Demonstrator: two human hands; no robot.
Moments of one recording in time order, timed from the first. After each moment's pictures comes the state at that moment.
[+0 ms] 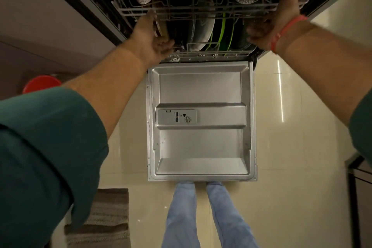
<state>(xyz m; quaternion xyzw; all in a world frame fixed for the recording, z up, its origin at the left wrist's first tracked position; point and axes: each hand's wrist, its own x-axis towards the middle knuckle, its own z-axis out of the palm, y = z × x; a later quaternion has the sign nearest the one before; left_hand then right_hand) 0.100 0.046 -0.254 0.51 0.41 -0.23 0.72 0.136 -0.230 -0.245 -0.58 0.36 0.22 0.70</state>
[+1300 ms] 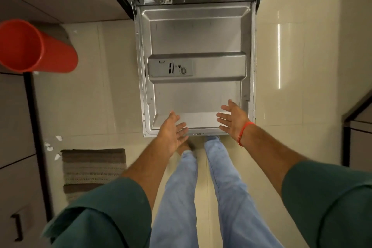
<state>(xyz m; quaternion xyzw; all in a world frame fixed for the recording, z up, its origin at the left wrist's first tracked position) -0.293 -0.034 -0.384 0.39 0.57 -0.34 0.63 -0.246 -0.230 -0.392 -0.52 0.50 0.41 0.57</state>
